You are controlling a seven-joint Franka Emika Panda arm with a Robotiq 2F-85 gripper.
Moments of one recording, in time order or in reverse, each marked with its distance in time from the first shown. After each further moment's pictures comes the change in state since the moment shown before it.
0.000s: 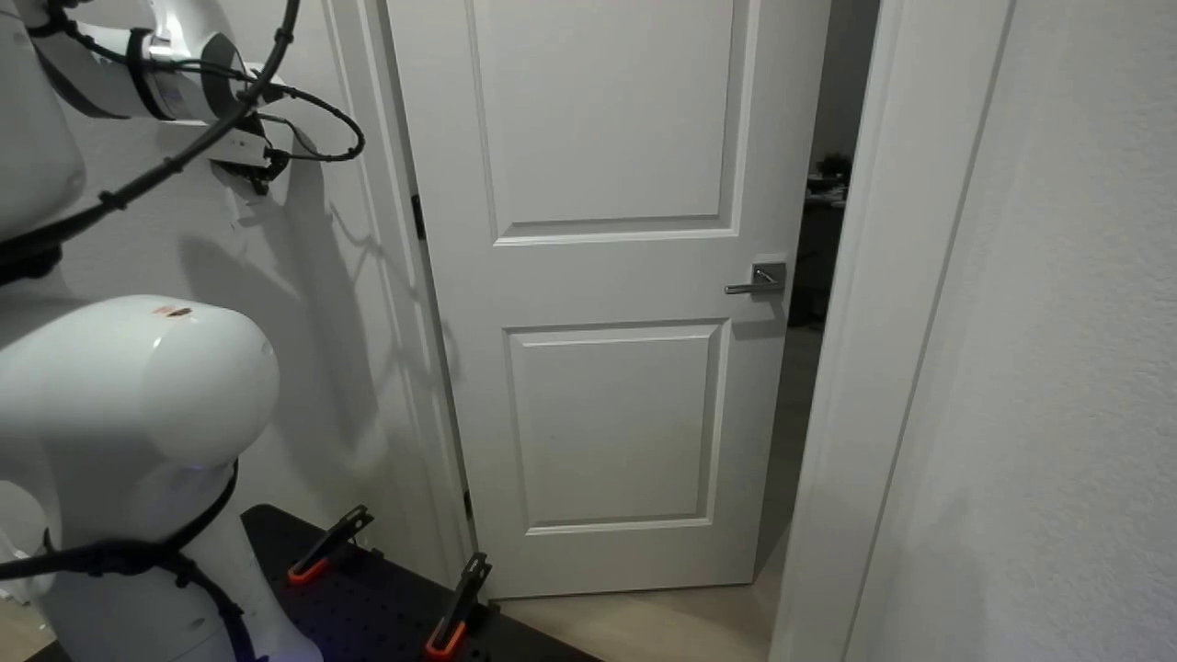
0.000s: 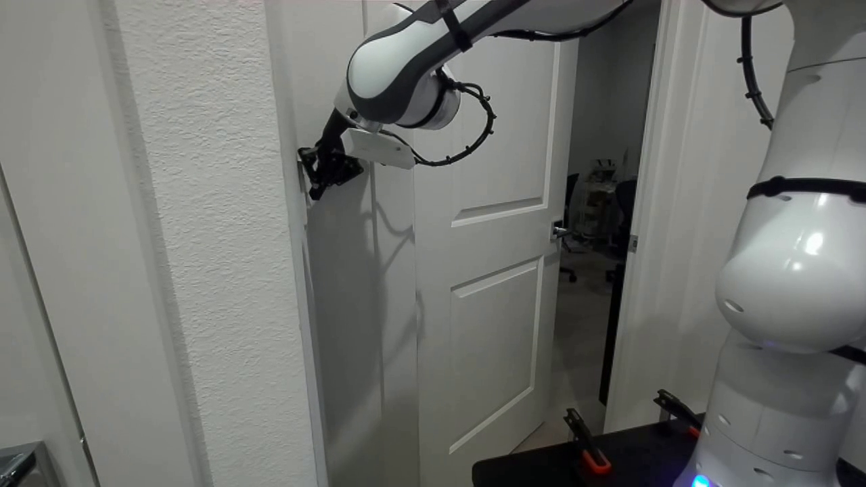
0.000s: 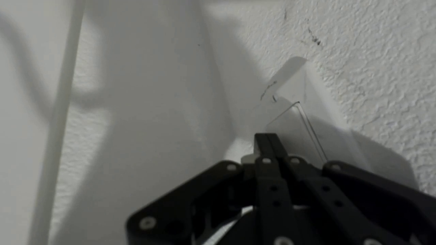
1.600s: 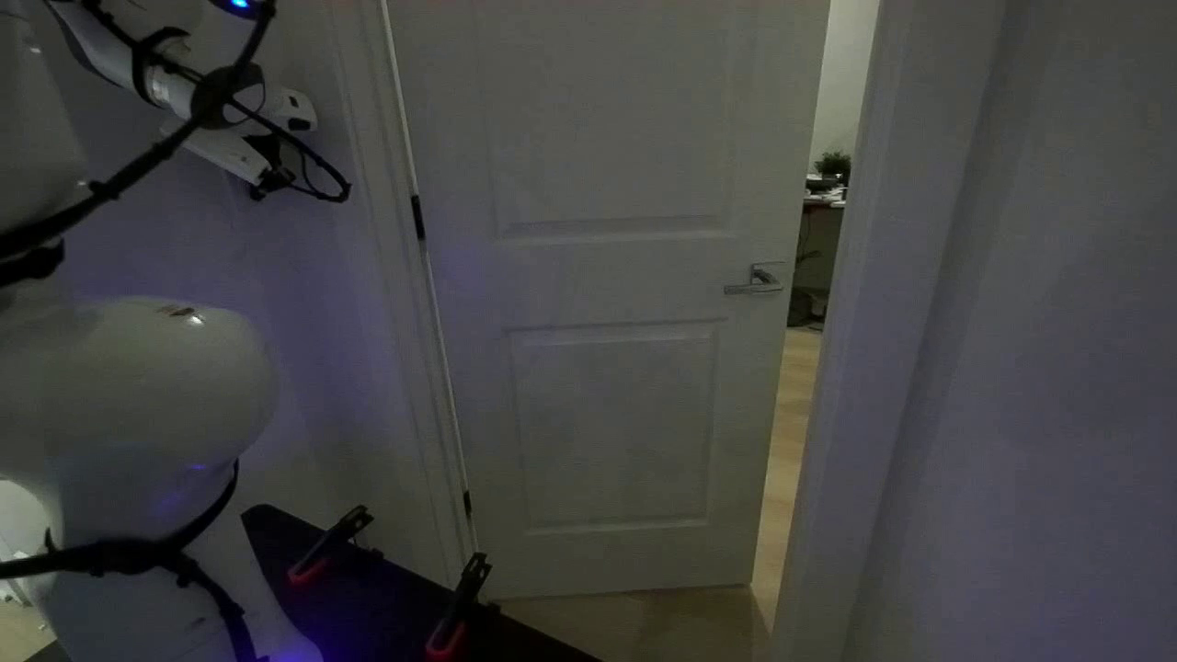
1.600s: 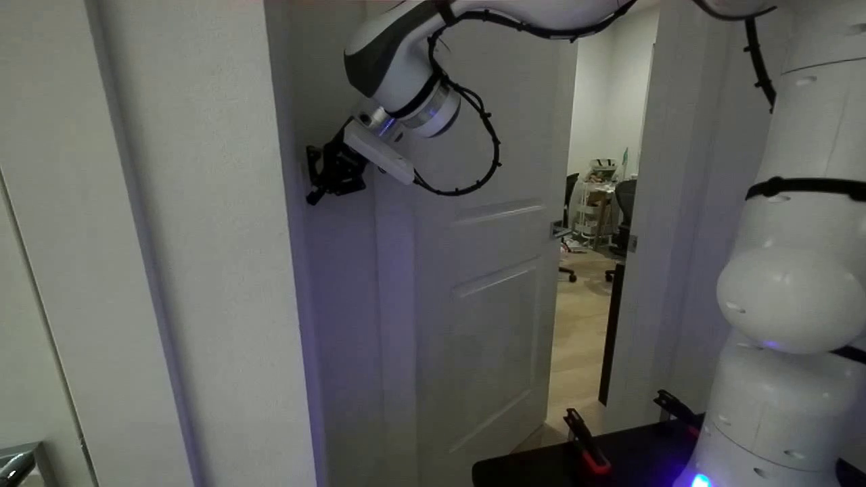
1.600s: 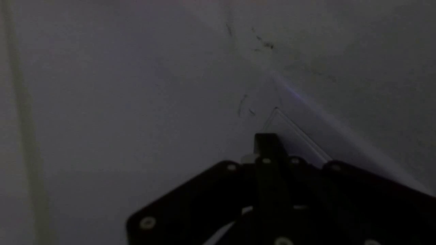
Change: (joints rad) arm 0.008 0.018 -0.021 0.003 0.561 -0.029 -0.197
